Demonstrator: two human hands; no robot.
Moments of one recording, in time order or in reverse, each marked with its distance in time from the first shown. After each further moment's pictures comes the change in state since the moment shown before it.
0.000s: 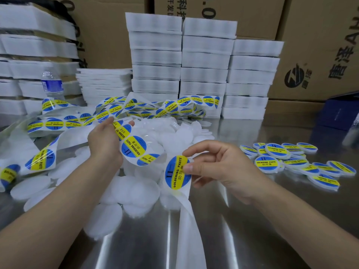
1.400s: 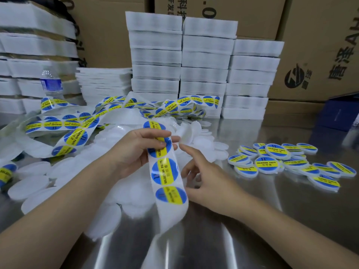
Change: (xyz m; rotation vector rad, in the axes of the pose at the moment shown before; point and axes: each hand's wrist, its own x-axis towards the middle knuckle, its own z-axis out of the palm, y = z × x) left_hand -0.030 -0.011 0.003 0.236 -0.917 -0.095; right_hand 0.013 0.055 -0.001 -0.761 0.105 -0.085
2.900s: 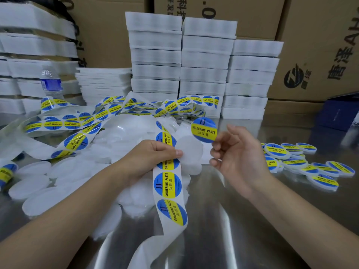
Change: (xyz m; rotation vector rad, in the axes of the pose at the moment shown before) left_hand -0.005 -0.011 0.016 0.311 -0.041 -0.165; right_hand 0.009 -0.010 -0.044 1.180 0.325 0.305
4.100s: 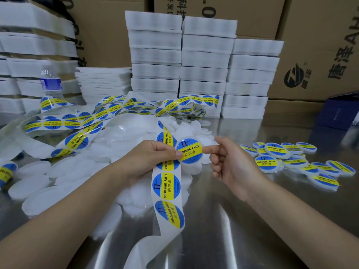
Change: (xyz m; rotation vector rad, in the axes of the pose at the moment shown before) left_hand 0.000 0.001 0.001 0.017 -0.005 -0.017; right_hand 0.005 0.013 0.000 -0.270 0.144 0.187
